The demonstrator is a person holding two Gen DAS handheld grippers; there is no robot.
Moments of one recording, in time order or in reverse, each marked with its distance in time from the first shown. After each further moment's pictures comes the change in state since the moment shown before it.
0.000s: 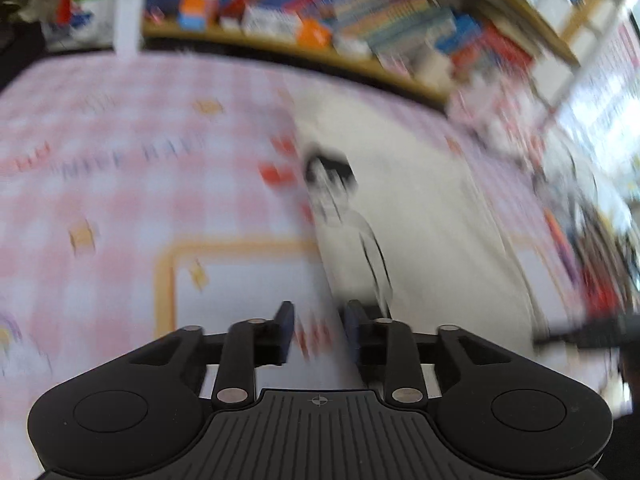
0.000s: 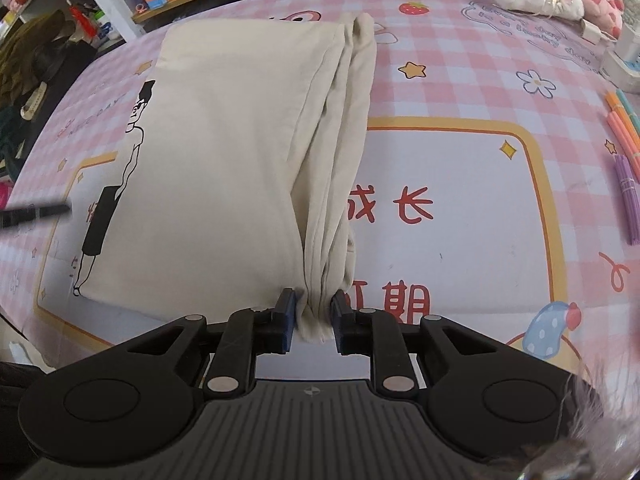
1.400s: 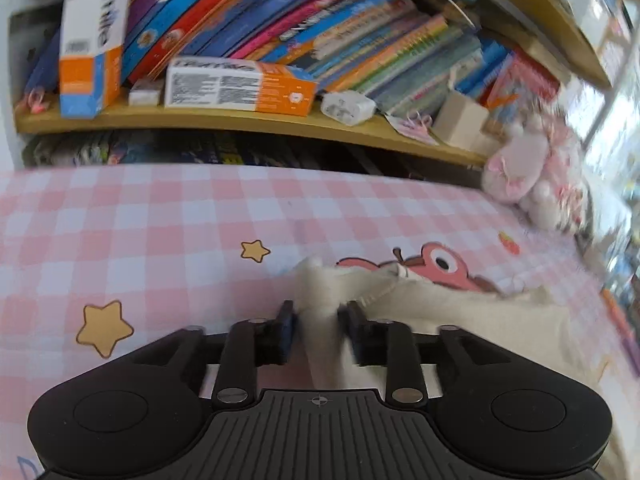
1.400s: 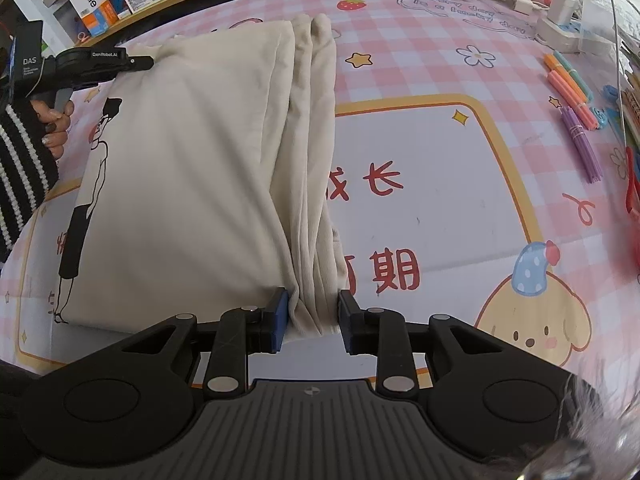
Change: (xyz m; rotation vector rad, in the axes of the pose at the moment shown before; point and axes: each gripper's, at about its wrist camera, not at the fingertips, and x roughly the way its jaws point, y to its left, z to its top) left arm 0.166 0.004 0.138 0.102 -0.085 -0.043; right arm -0.002 0.020 -0.019 0.161 -0.049 -0.146
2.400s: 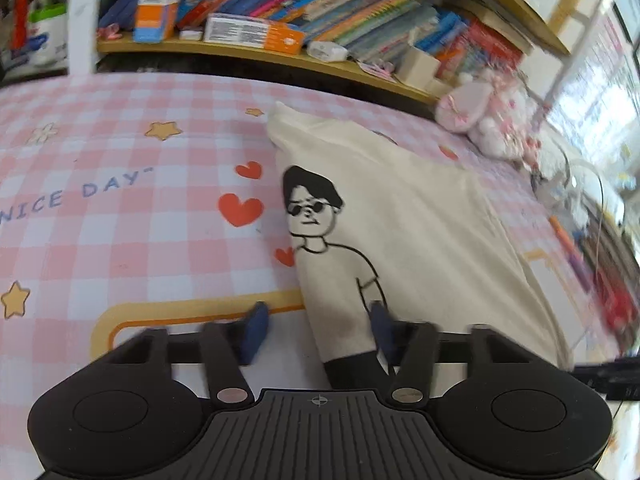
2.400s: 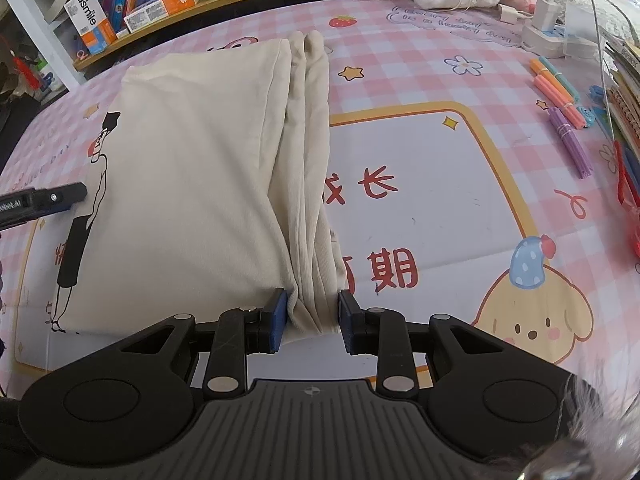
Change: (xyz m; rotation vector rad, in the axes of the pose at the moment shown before) left arm -0.125 -0.033 -0.120 0.036 0.078 0.011; right arm -0.004 0.006 -0.019 0.025 -0.084 -0.016
